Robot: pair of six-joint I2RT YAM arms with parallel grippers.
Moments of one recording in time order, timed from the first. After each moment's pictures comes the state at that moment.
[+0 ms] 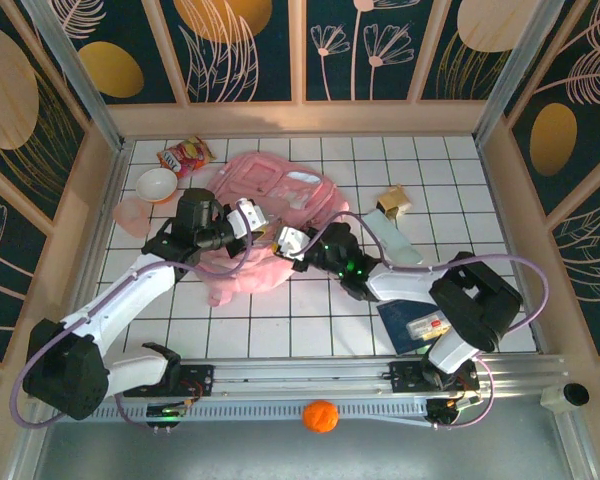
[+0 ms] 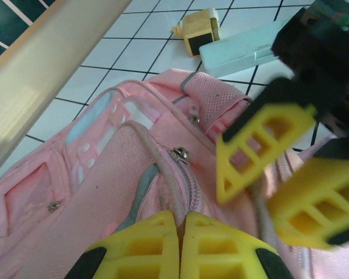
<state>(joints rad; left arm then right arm) -0.44 1.21 0.82 -0.17 0.47 0.59 0.86 1.59 0.70 0.66 -0.19 -0.52</state>
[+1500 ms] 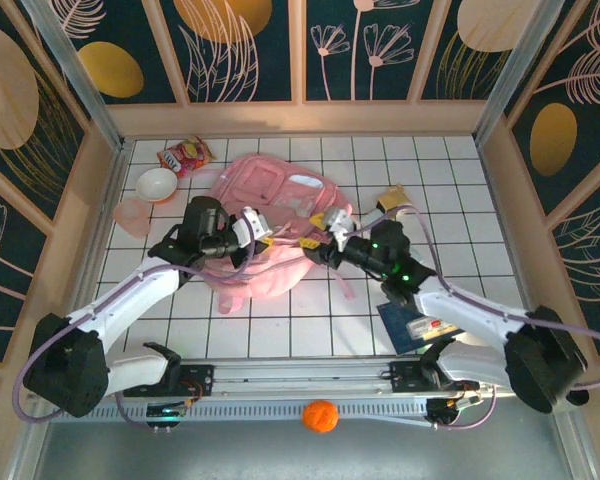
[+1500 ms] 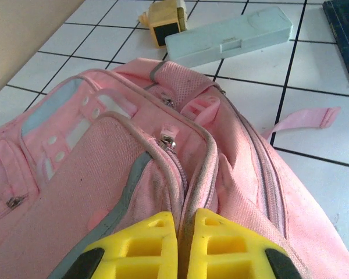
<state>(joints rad) -0.46 1.21 0.76 -0.16 0.51 0.52 0.72 1.12 0.55 0.46 -0.33 -0.08</state>
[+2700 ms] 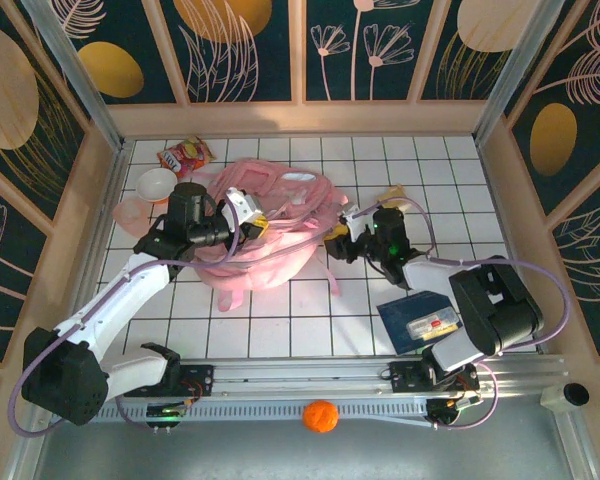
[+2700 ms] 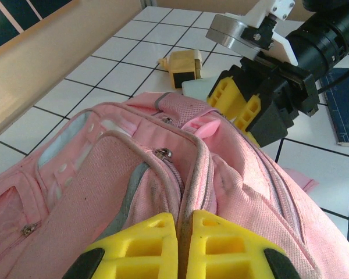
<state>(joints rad) -0.40 1.18 0.86 -0.20 0.59 0.41 0.46 1.51 0.55 0.49 -0.50 -0.04</state>
